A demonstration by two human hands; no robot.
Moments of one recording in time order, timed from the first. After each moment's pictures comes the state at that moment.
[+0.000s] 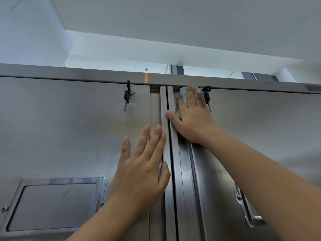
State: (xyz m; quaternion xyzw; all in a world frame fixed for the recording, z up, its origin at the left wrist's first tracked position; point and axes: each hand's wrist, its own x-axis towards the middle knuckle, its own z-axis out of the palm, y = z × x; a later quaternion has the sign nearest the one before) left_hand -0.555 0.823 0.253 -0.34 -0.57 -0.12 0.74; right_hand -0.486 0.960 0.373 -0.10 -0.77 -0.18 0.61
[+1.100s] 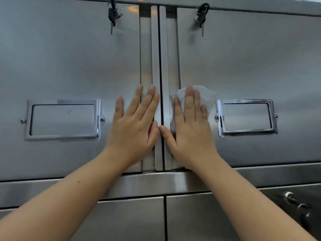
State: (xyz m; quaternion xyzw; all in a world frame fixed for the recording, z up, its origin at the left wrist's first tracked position) left_hand -0.547 0.819 0.188 -0.39 -0.63 -0.13 0.66; right_hand -0.468 0.946 0.177 -0.05 -0.81 -0.10 0.58
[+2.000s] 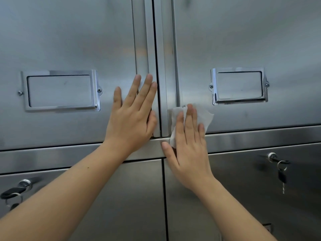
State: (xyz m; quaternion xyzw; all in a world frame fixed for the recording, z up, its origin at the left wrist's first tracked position) left_hand -0.546 0.817 0.149 -0.39 -0.64 -0.11 0.65; right_hand -0.466 0.939 0.074 -0.02 -0.78 0.00 0.63
